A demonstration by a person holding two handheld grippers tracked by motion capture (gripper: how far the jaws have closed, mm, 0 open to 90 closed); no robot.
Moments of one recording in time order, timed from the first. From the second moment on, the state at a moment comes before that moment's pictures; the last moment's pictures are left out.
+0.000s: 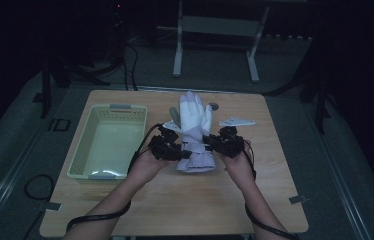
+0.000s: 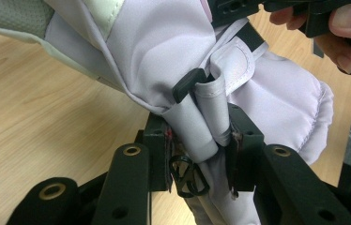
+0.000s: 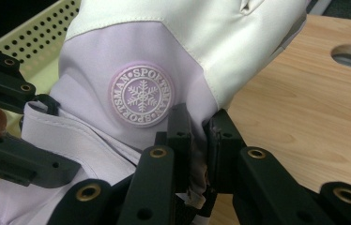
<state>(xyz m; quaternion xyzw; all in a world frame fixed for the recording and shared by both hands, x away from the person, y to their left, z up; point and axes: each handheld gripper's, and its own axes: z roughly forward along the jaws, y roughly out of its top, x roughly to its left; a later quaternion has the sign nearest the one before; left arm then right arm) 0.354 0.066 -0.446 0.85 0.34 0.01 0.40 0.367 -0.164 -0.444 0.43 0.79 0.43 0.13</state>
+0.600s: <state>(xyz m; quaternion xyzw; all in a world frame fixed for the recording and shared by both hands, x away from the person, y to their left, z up) 0.353 0.128 -0.425 0.86 0.35 0.01 0.38 0.369 -0.099 -0.426 0.40 0.79 0.43 0.13</state>
